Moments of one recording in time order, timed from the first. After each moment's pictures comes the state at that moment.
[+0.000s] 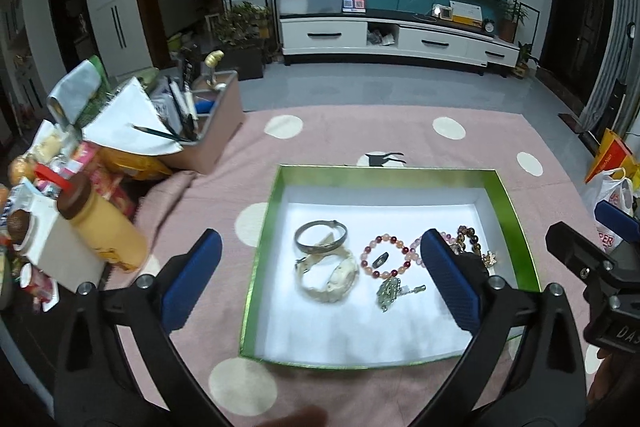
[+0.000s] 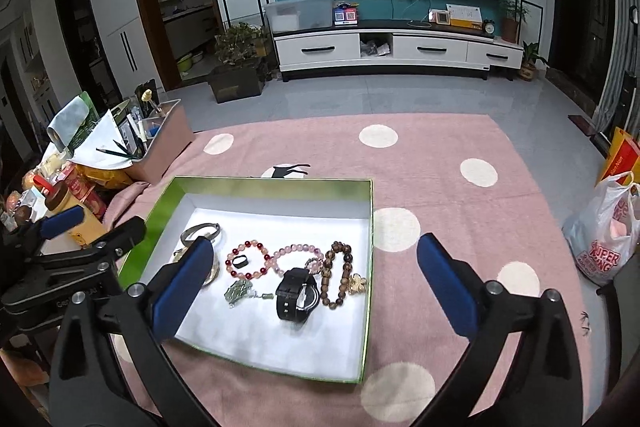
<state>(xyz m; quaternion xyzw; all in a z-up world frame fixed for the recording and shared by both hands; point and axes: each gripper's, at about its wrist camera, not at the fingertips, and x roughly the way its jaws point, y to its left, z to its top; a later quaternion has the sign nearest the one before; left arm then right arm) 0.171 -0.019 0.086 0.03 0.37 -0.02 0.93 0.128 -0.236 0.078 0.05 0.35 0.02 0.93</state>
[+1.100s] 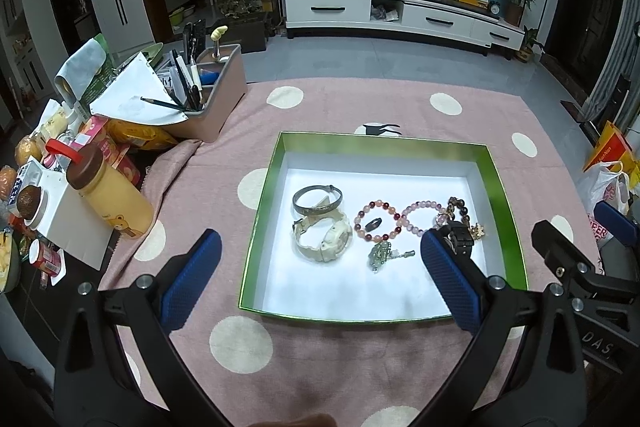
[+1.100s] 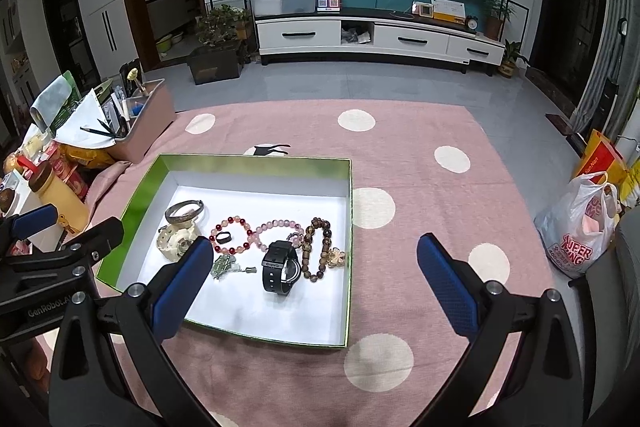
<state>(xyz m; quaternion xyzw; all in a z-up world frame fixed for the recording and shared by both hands) 0.156 -0.024 0.090 0.02 0.42 -0.02 0.91 0.121 -0.228 0.080 0.02 0.38 -0.01 0.92</state>
